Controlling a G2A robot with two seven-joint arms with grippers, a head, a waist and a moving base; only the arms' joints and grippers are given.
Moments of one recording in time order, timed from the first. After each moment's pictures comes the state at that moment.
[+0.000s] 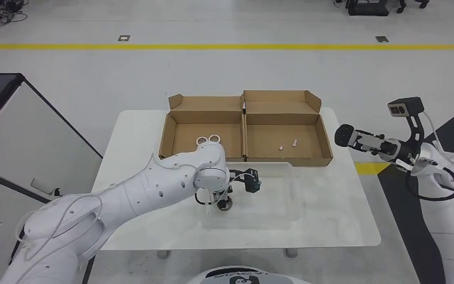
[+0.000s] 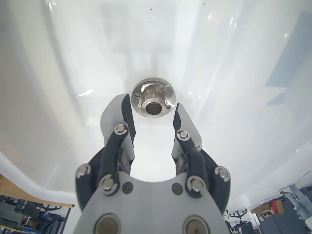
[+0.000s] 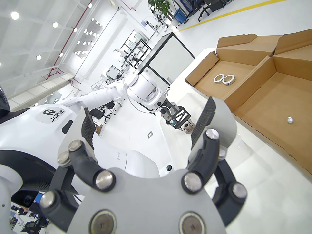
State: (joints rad) left arm 0.61 -1.19 -0.21 -1.51 0.58 -0.44 -1.38; right arm -1.47 -0.86 1.76 -1.57 0.64 -0.49 1.33
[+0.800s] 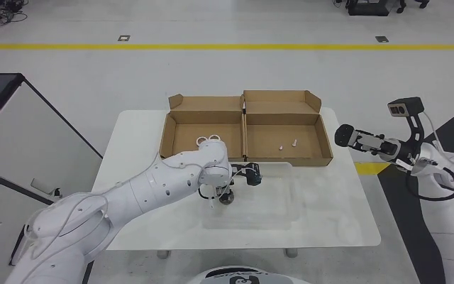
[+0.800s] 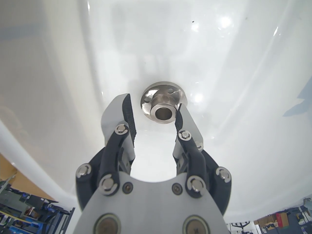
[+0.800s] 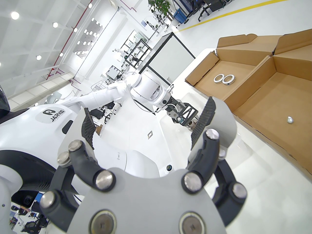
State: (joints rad) left arm 0.61 -1.23 -0.22 -1.44 0.66 -0.47 -1.33; right arm -1.47 -0.86 1.76 -1.57 0.64 -0.49 1.33
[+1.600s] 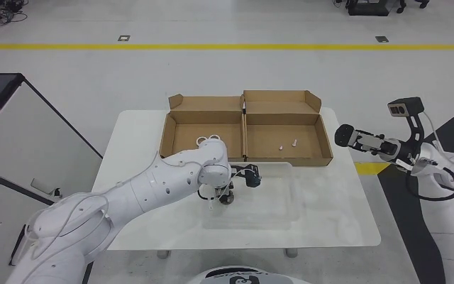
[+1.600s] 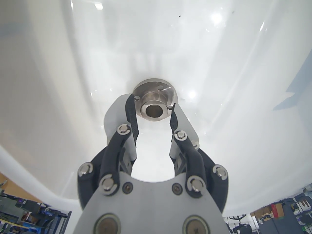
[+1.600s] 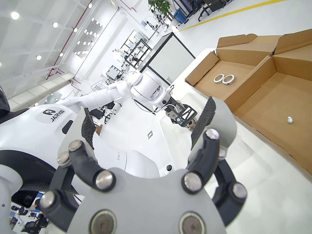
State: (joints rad) left arm 0.61 -1.24 -0.22 -1.41 0.63 -0.47 -1.34; right arm -1.47 -0.86 1.76 -1.57 0.64 -0.49 1.33
